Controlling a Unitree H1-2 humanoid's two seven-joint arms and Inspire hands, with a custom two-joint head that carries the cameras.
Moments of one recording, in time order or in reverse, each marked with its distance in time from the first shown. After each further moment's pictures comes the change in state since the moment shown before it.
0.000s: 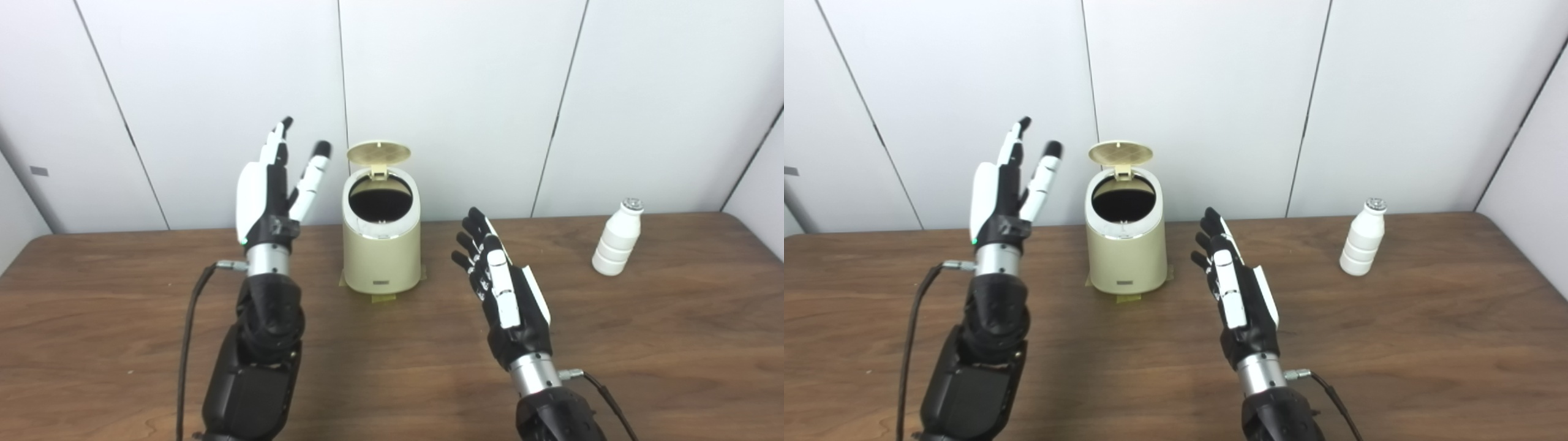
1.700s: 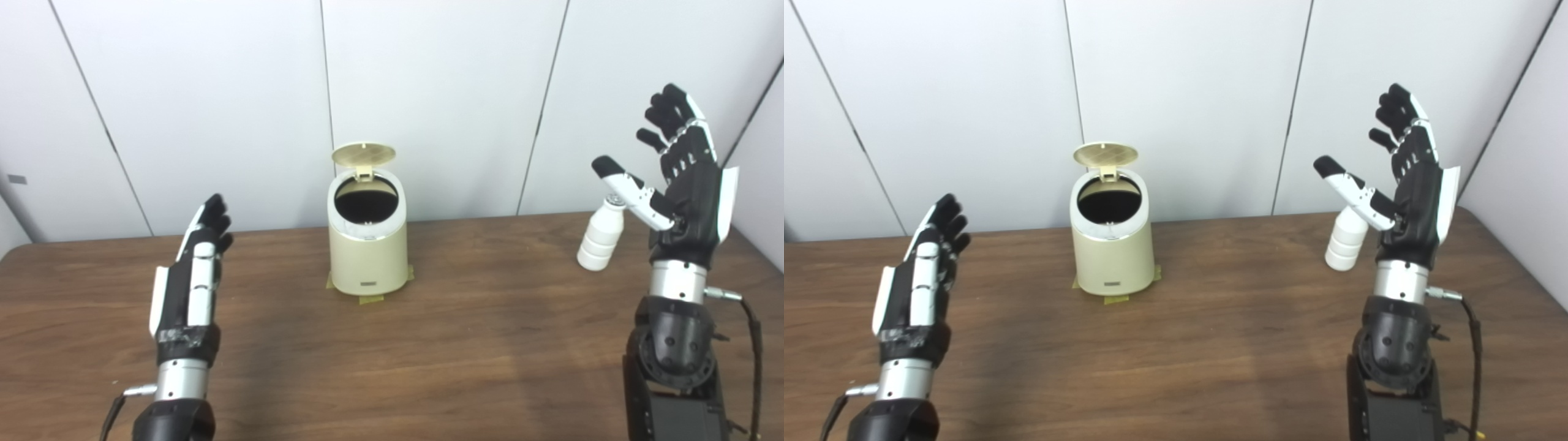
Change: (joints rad) left arm 0.383 0.046 0.128 -0.246 -0.474 -0.132 -0.201; right arm -0.244 -0.242 -0.362 0.034 -0.199 -0.230 -0.261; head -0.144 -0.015
